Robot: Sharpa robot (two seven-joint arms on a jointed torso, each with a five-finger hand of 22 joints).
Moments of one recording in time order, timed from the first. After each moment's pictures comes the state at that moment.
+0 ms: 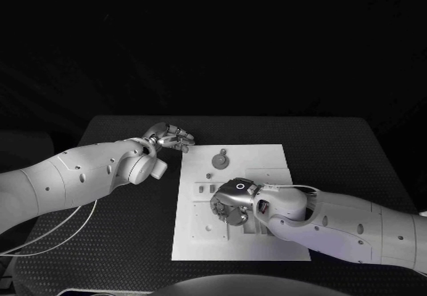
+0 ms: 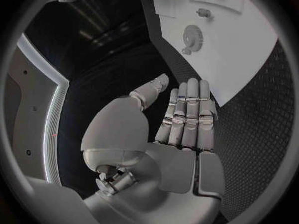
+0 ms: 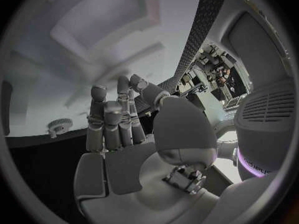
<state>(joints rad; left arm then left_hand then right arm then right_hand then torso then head) 1.20 -0.71 -0.17 1.20 -0.36 -0.30 0.16 1.14 -0.11 0.60 -0.26 0.06 0.88 0.18 0.30 0.48 1.15 0.13 0.07 0.26 0.97 0.07 0.67 0.39 0.02 0.99 -0.03 0.07 1.05 1.02 -0.60 -0.15 1.52 -1.83 -0.19 -0.02 1.18 -0.06 0.66 -0.29 0.05 1.02 0.11 0.36 0.52 1.30 0.04 0.24 0.22 1.20 -0.06 1.43 0.71 0.25 1.10 0.03 0.78 1.31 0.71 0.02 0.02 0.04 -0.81</state>
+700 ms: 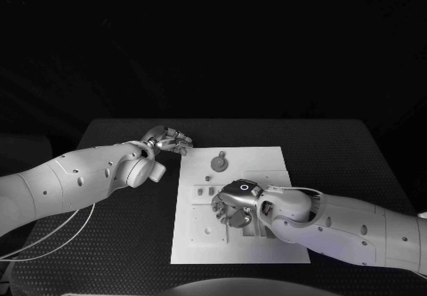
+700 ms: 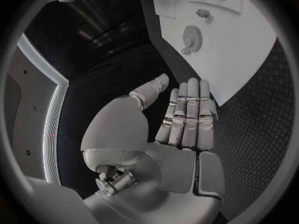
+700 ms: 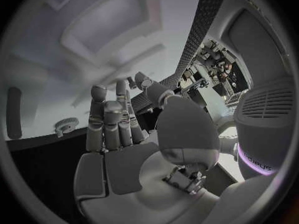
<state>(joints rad) 1.20 -0.71 -0.17 1.20 -0.36 -0.30 0.16 1.14 -0.11 0.60 -0.26 0.06 0.88 0.18 0.30 0.48 1.15 0.13 0.07 0.26 0.97 0.07 0.66 0.40 0.02 0.99 -0.03 0.07 1.05 1.02 -0.63 -0.15 1.52 -1.79 -0.23 -0.01 1.11 -0.17 0.65 -0.28 0.05 0.89 0.17 0.29 0.50 1.21 0.08 0.13 0.17 1.18 -0.02 1.43 0.72 0.25 1.10 0.03 0.76 1.31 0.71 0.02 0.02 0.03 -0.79</state>
